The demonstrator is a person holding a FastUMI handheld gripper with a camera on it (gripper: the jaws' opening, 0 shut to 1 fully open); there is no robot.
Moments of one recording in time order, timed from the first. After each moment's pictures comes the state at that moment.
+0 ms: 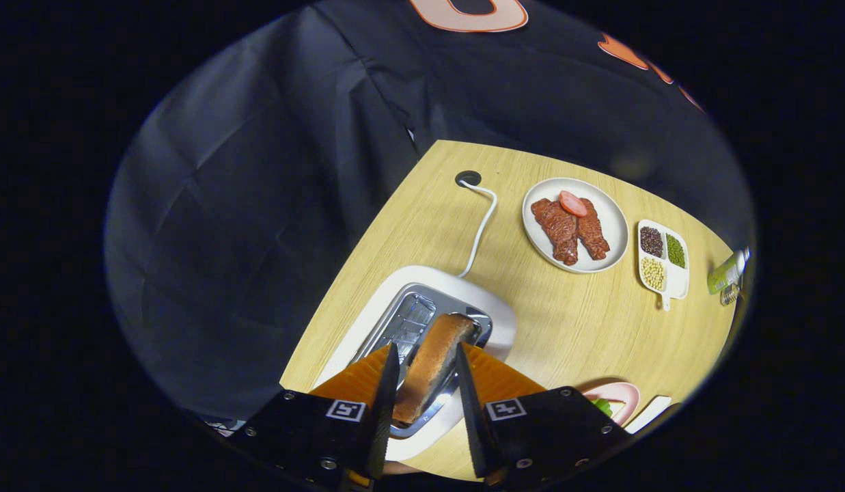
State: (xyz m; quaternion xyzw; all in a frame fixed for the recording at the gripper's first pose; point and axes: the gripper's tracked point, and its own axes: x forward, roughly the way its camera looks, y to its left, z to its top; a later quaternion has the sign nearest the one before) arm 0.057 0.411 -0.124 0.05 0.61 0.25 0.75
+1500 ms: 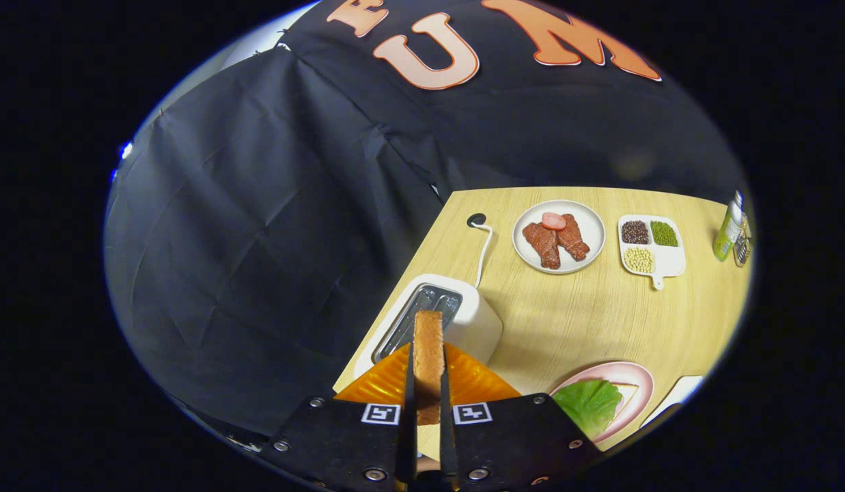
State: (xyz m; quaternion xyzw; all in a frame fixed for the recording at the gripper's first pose) arm 0.026 0.319 -0.043 0.20 0.52 0.29 0.78
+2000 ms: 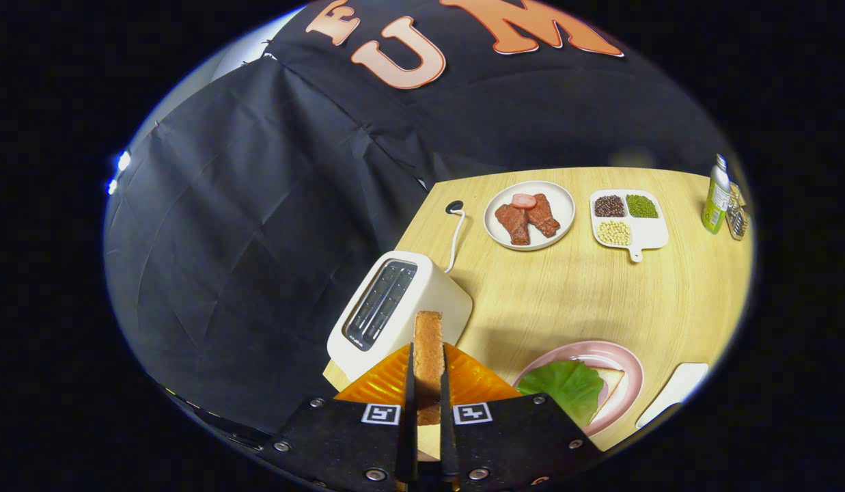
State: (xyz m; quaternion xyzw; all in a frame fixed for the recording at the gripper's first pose) arm -0.002 0.258 -0.076 0.22 0.52 0.29 0.78
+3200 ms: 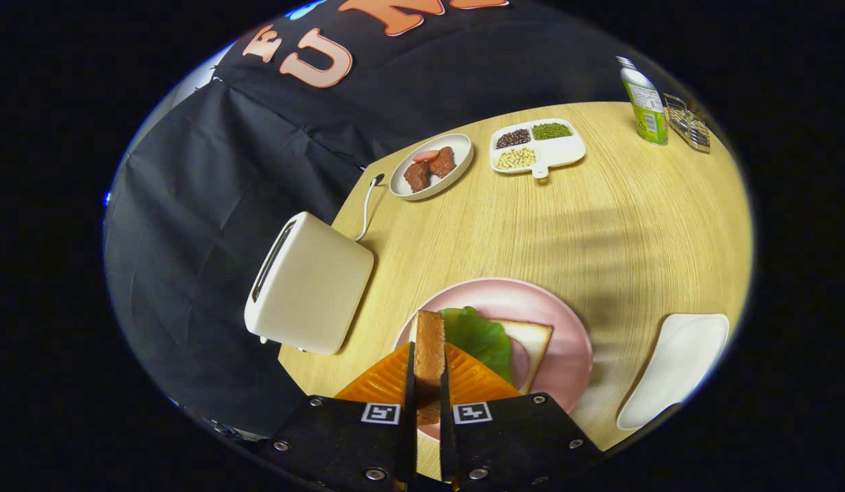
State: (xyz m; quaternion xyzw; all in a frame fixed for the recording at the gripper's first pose) arm -0.054 0.155 -0.213 0.25 0.56 0.22 0.76
